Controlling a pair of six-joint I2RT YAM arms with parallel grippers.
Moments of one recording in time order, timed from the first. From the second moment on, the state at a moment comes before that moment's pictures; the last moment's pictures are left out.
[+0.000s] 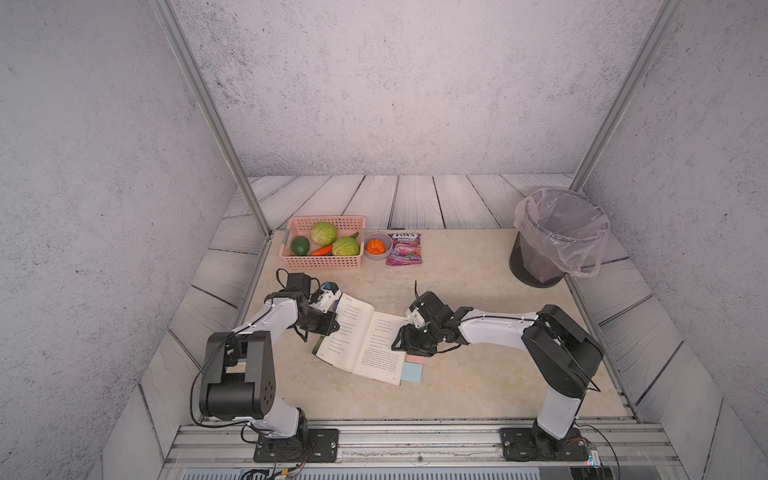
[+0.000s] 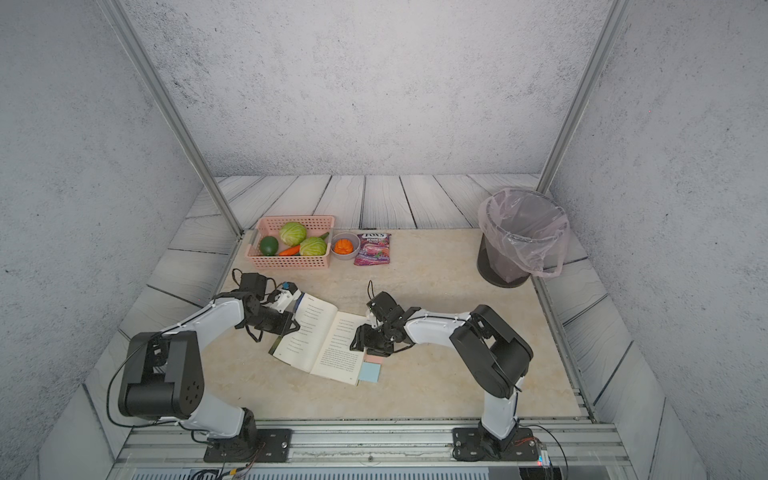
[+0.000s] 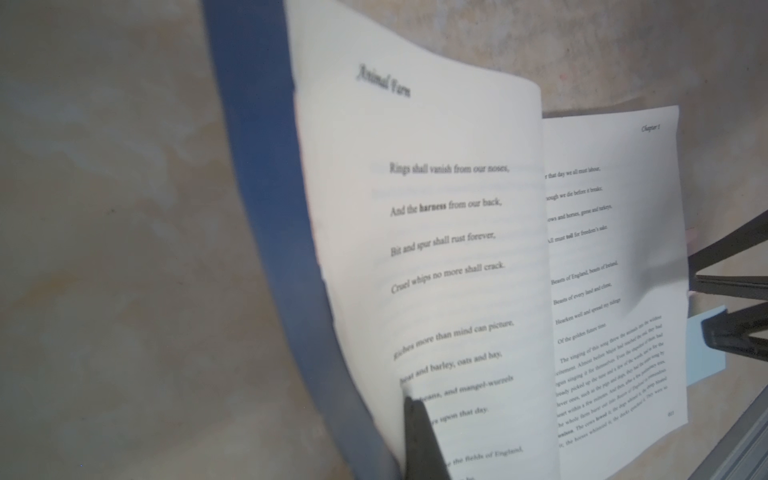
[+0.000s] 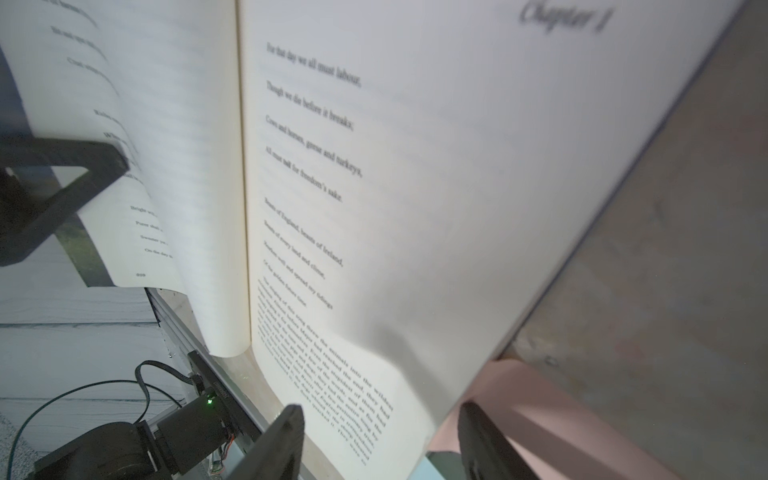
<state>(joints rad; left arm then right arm) -0.01 1.54 0.87 -0.64 0.45 0.33 0.82 1.81 1.00 -0.21 -0.48 0.86</state>
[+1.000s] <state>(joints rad) 0.00 1.54 0.87 -0.63 0.44 0.33 0.83 1.84 1.10 -0.25 -0.50 0.86</state>
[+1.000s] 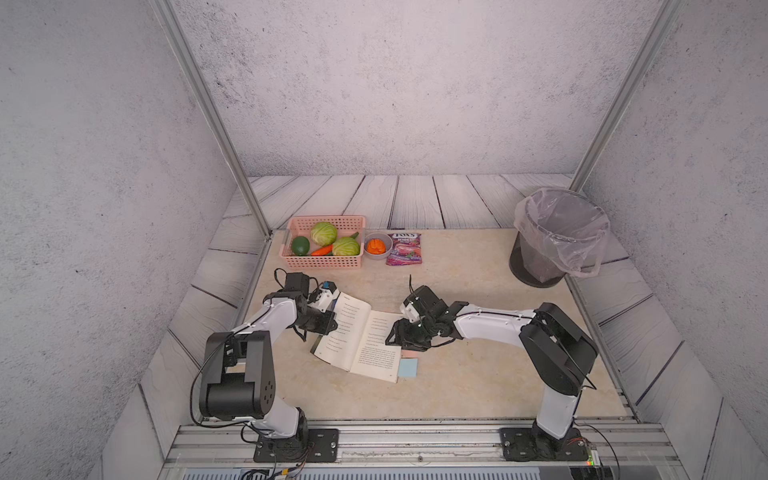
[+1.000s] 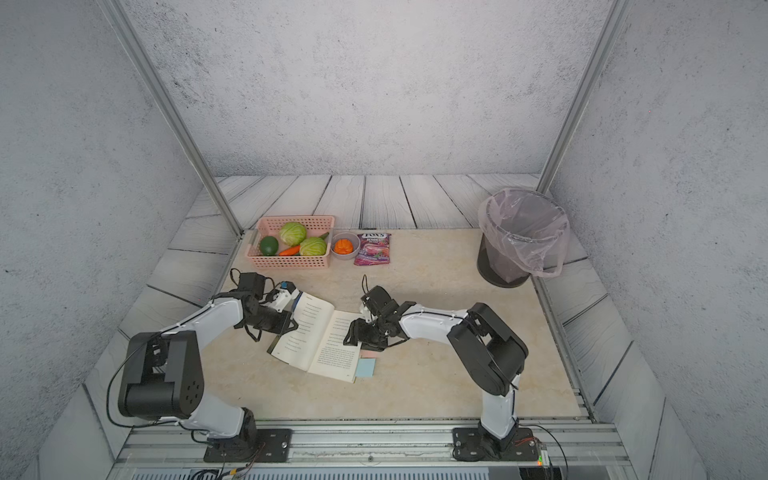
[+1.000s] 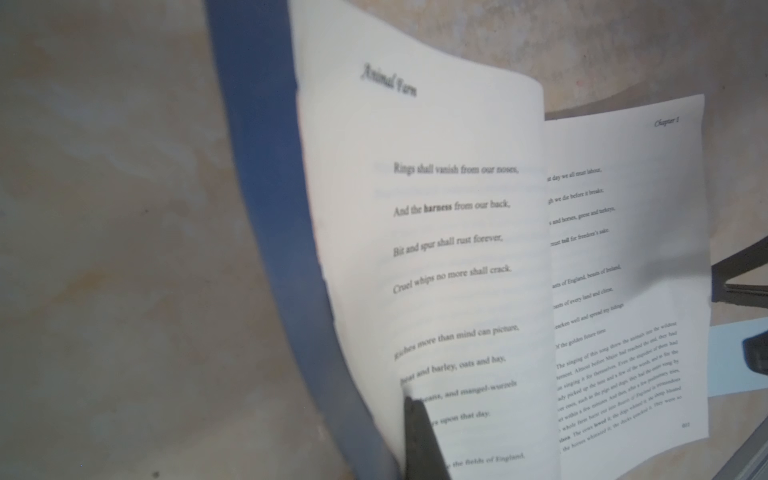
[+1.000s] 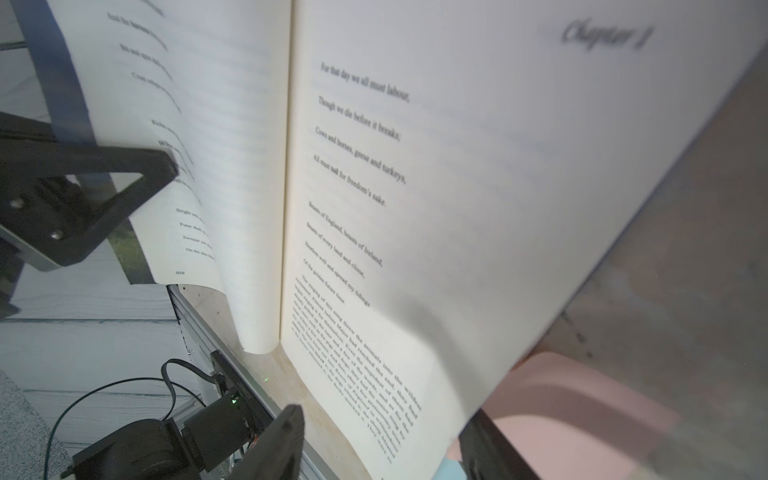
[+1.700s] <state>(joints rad) 0.00 1.54 0.87 -0.63 0.44 0.33 0.83 1.84 1.12 -0.25 -0.52 0.86</state>
